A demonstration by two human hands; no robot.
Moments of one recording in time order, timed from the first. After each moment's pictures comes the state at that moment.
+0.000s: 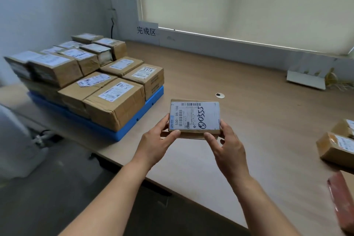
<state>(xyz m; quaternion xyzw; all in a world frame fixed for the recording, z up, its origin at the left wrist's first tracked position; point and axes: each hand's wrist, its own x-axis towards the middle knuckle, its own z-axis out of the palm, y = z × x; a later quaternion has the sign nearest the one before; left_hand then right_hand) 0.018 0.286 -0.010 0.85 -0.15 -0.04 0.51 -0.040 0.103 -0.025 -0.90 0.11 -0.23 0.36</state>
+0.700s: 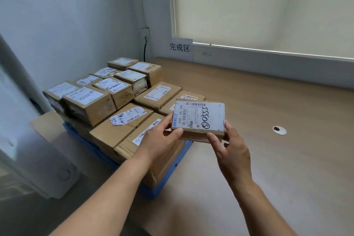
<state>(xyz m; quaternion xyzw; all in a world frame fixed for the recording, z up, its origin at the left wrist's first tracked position) 0.229 0.376 0.027 0.88 -0.11 0.00 0.46 0.190 0.193 -0.021 -0.86 0.09 -0.26 0.44</state>
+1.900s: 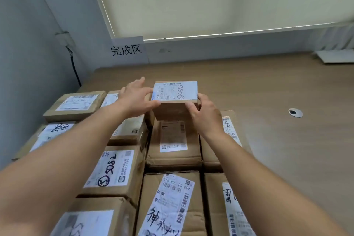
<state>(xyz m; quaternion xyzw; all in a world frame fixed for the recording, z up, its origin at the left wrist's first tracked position) 0.672 0.472 0.067 0.93 -0.36 -0.02 0.04 0.537 0.333 -0.001 -0.84 0.31 -0.24 0.38</state>
